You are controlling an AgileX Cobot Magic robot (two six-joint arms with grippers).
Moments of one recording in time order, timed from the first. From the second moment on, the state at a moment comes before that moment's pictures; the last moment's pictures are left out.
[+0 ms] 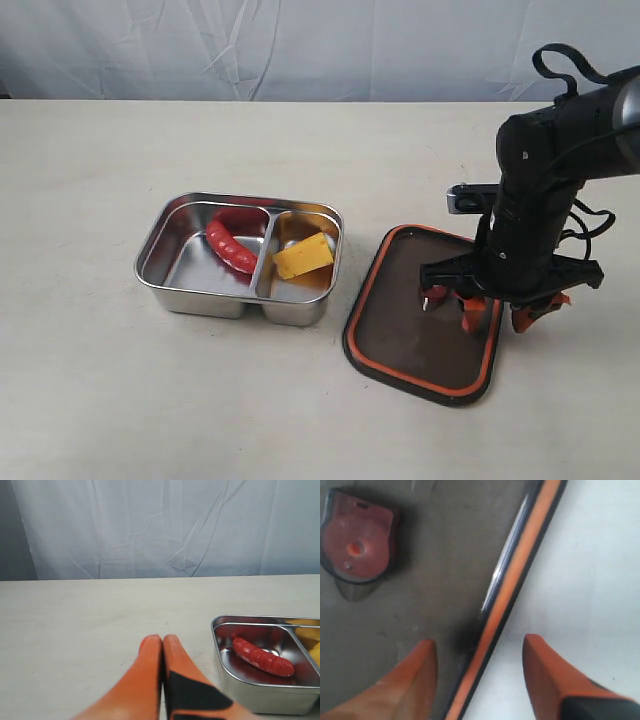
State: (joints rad) left arm -0.12 0.01 0.00 -0.03 0.19 -0.03; right arm 0.51 1.87 -0.99 -0.01 0.84 0.35
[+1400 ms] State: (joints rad) left arm -0.12 0.01 0.00 0.00 0.19 -0.03; right arm 0.51 1.33 -0.94 -0.37 0.92 0.47
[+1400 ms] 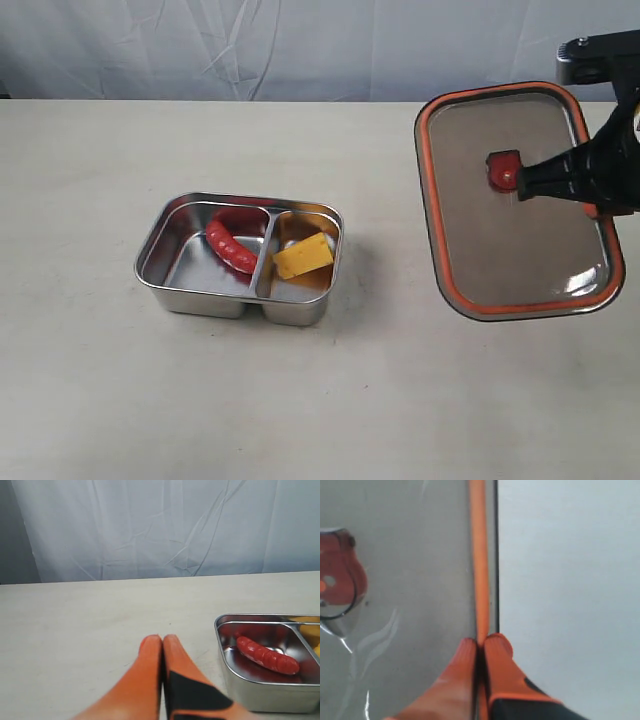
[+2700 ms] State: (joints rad) left arm -0.37 0.96 -0.63 -1.32 0.64 0.73; right arm 0.61 1.30 -0.94 0.18 0.67 -0.18
